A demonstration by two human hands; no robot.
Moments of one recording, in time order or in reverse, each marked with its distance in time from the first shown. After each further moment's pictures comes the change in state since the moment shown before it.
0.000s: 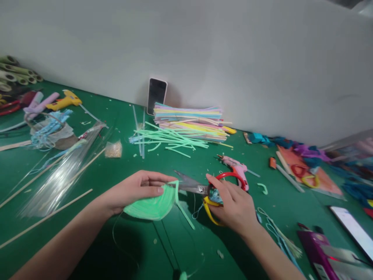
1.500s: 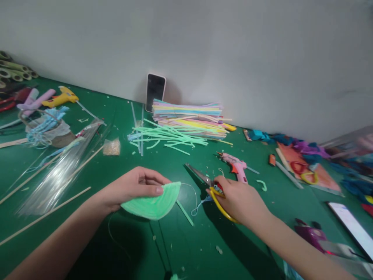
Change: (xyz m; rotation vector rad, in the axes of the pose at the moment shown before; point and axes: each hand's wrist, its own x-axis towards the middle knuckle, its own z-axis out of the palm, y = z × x) left_hand -0.001 0.003 0.000 -0.029 0.051 -0.066; right_hand 0.002 0.019 -0.014 -0.140 -0.625 0.235
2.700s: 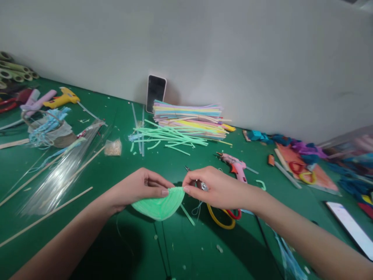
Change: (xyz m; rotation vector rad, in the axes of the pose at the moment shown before) left_hand 0.004 -0.001 0.007 0.155 0.050 -0.012; right_hand 0.060 -0.036 -0.069 0.828 -0.360 -0.364
